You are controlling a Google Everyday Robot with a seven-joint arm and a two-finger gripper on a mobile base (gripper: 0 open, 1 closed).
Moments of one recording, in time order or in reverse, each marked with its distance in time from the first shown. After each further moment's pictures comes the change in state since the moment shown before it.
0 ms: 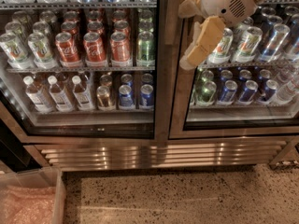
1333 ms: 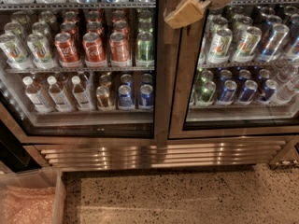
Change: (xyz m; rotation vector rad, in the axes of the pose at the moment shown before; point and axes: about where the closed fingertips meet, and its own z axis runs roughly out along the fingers) arm -0.014 -0.060 0.006 0.090 0.004 -0.029
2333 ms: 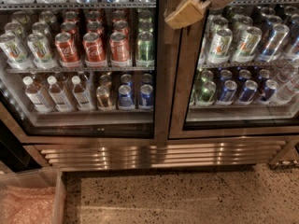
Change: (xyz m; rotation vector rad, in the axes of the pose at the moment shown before) arm 0.001 -0.002 -0.001 0.026 0.007 0.003
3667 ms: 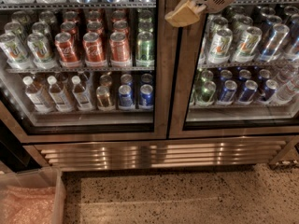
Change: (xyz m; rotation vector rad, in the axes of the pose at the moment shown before) arm 0.002 -0.002 0.011 0.023 0.010 0.007
